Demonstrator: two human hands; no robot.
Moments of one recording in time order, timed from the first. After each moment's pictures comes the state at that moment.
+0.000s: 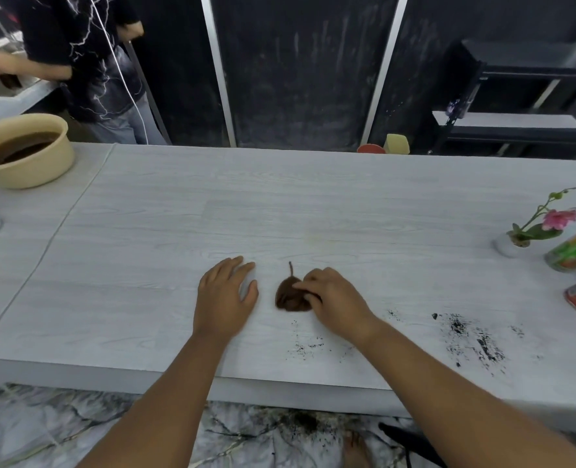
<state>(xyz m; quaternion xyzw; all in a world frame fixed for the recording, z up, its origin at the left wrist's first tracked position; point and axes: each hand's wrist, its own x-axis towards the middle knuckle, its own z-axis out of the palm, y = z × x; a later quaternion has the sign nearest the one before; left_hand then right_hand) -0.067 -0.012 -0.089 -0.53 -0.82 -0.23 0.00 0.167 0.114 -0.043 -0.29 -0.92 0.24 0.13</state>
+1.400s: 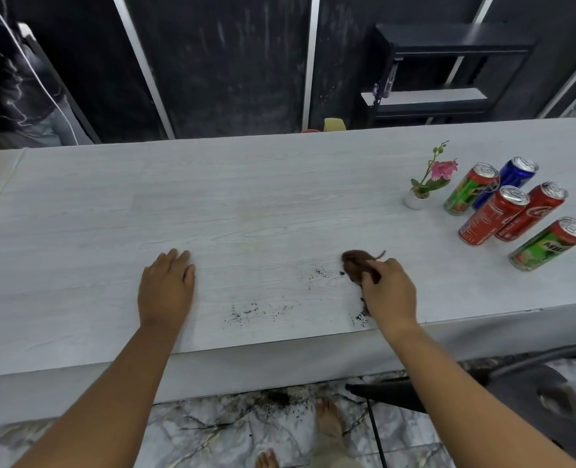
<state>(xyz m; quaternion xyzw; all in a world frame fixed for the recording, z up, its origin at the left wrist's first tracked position) -0.034 -0.015 -0.078 -0.51 -0.83 -0.20 0.02 0.369 0.099 -0.034 -0.66 -0.69 0.18 0.24</state>
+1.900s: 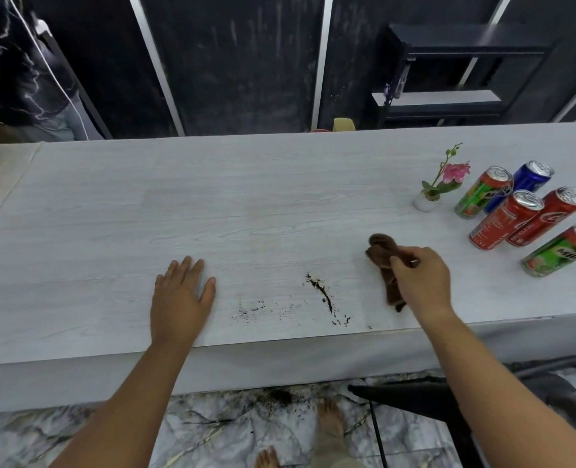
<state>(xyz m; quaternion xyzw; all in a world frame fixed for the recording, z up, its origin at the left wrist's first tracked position) -0.006 -0.046 -0.078 -0.51 -0.84 -0.19 -0.02 0.398 0.129 -0.010 -0.68 -0.62 0.23 0.31</state>
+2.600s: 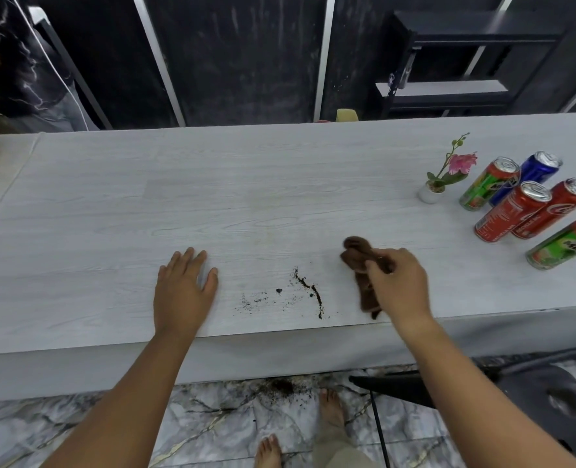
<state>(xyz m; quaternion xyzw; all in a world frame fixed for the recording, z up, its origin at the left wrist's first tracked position) -0.007 -0.044 -0.083 -0.50 -0.85 -0.20 -0.01 0.362 0.090 -0.011 -0.63 -0.67 0.23 0.31</state>
